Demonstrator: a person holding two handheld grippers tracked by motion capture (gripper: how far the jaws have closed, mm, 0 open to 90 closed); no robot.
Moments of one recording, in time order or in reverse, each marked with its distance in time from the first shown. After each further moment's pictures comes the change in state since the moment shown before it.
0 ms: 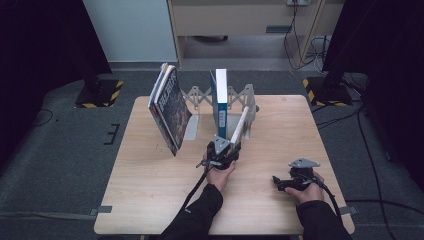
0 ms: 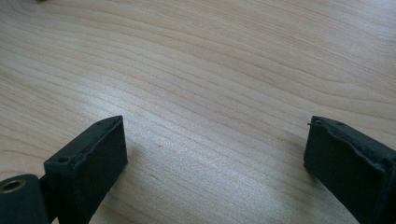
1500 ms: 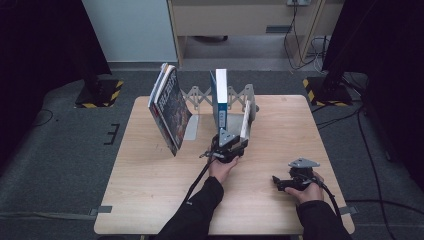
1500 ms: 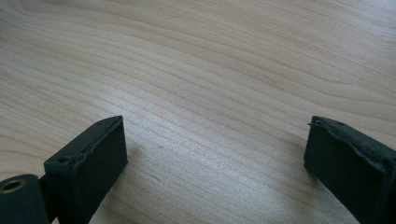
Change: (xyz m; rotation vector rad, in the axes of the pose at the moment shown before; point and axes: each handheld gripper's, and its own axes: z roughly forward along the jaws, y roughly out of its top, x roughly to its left) left arm 0.006 0.009 0.018 0.030 -0.136 0.049; right arm 0.000 0.000 0.000 -0.001 0.004 -0.003
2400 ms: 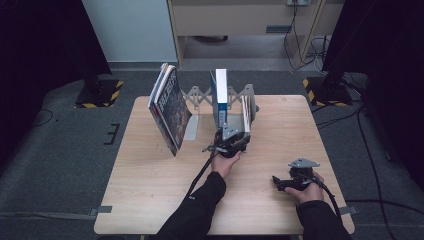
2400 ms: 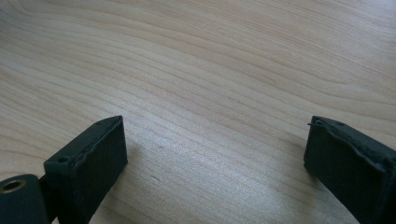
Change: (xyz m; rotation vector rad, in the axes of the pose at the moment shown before) left arm 0.002 0.017 0.016 0.011 -0.002 -0.006; right arm 0.000 0.000 0.000 0.000 -0.002 0.000
